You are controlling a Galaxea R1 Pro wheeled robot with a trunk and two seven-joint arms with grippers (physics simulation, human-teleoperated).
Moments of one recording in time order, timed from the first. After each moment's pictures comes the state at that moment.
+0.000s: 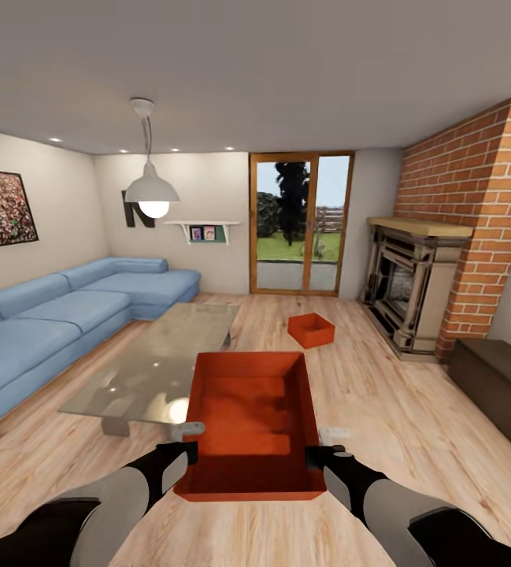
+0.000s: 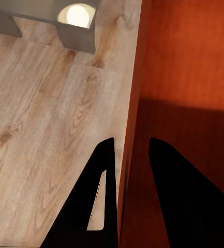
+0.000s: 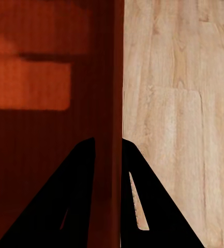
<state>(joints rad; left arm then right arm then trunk) -0.84 -0.11 0.05 -0.03 0.05 0.13 0.24 -0.80 0.10 0.22 -0.04 -0.19 0.02 -0.10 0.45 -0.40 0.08</state>
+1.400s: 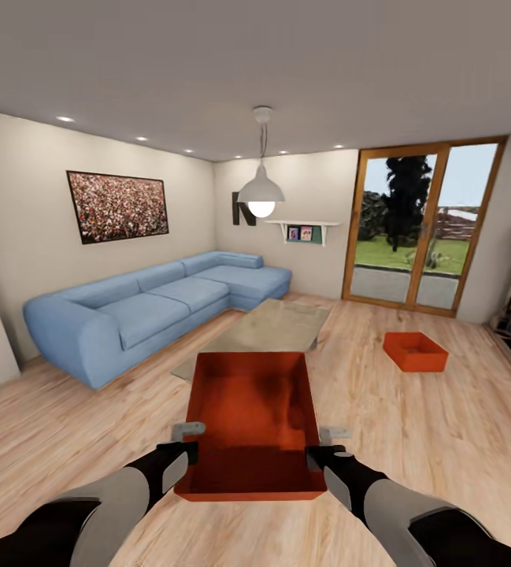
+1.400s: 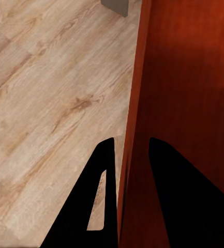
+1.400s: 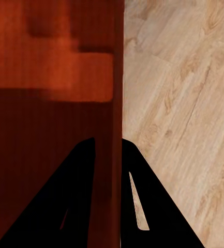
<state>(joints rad) -0.84 -0.11 0.05 -0.02 0.06 0.13 0.24 -0.80 0.10 0.22 -0.04 -0.19 0.02 -0.10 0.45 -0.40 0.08</state>
